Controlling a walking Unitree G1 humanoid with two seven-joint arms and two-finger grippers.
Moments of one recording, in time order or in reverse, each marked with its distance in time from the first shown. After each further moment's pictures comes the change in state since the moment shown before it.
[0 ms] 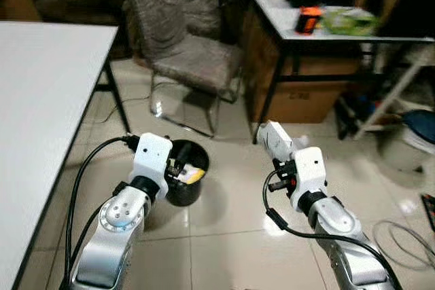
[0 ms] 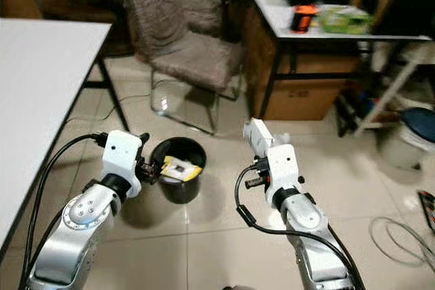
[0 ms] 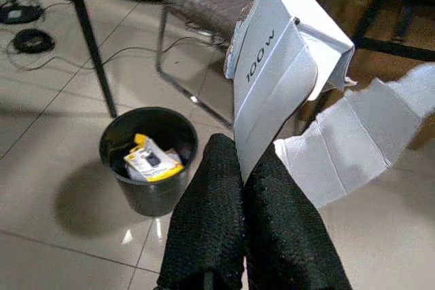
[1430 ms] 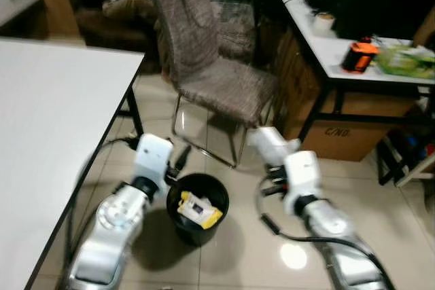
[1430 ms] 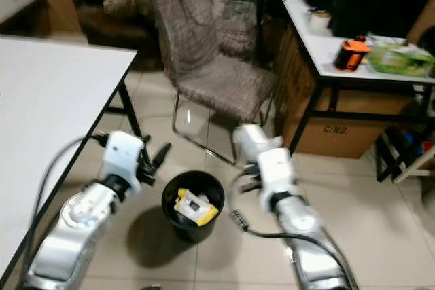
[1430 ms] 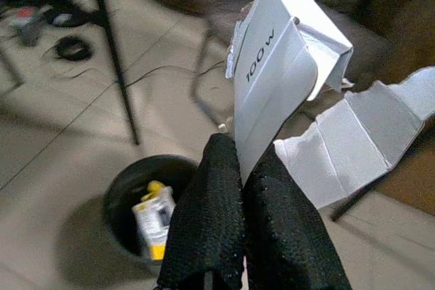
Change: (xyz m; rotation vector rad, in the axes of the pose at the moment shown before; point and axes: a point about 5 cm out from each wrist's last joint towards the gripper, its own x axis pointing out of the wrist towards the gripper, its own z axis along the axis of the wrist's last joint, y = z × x) left arm 0.002 0.005 -0.006 0.009 0.017 -0.020; right arm 0.005 0.014 -0.007 -0.027 0.019 0.065
